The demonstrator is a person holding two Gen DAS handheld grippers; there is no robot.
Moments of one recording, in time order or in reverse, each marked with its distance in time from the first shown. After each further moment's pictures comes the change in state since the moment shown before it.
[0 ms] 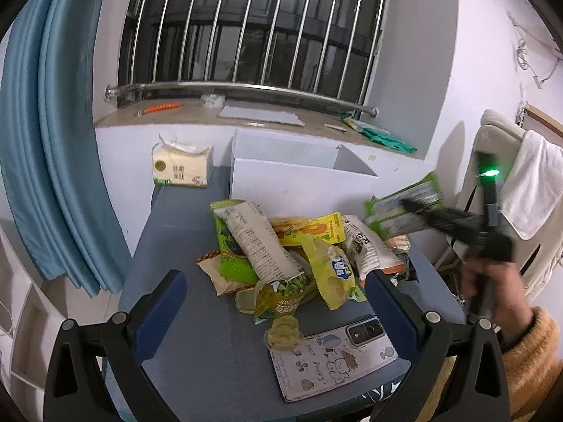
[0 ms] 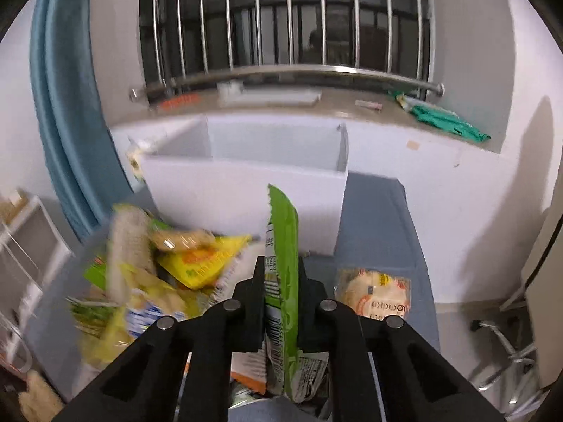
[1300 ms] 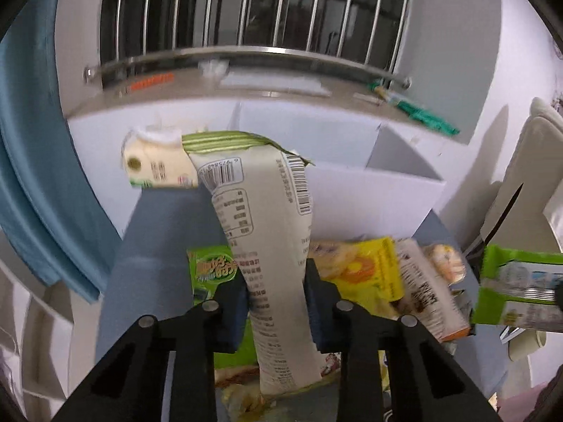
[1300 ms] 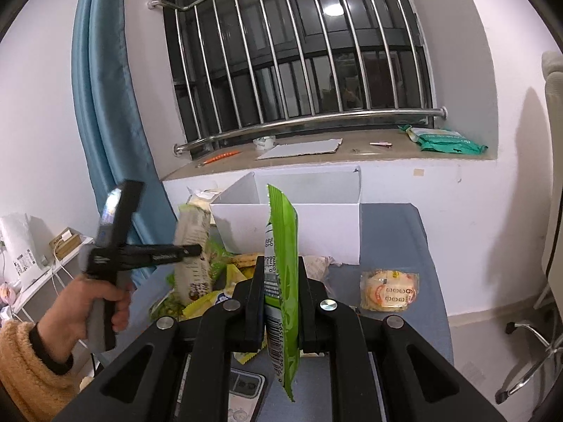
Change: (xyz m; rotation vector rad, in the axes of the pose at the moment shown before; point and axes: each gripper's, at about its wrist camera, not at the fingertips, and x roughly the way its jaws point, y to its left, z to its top) left arm 0.138 0.004 0.067 0.015 0.119 0.079; right arm -0.088 0.009 -0.026 0.072 -0.153 0.148
